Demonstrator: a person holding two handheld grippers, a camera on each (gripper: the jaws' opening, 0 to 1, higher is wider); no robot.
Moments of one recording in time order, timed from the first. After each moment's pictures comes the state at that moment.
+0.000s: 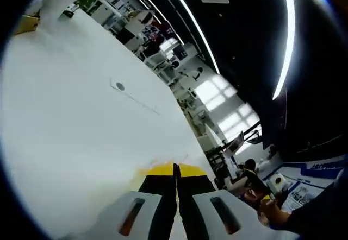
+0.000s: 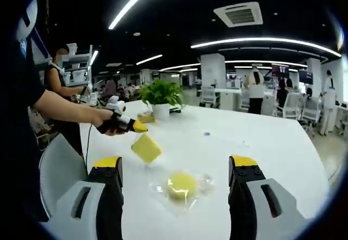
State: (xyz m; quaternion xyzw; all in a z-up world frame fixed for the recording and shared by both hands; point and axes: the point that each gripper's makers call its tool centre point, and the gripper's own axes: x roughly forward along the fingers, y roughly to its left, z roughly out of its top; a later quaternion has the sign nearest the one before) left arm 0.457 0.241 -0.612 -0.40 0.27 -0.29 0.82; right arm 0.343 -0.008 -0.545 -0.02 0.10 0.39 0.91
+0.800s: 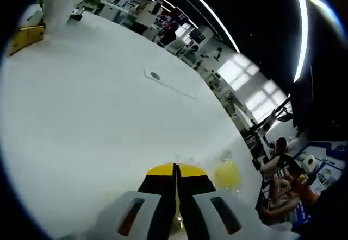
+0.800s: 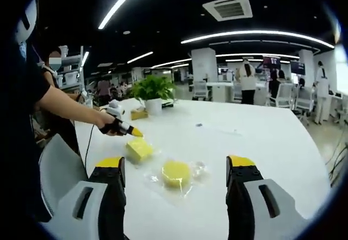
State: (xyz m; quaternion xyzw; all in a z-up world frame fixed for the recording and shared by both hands) left arm 0.473 0.280 -0.691 -0.25 0.34 -0.27 0.87; right arm 0.338 -0.038 -0.562 0.00 0.13 0.36 0.92
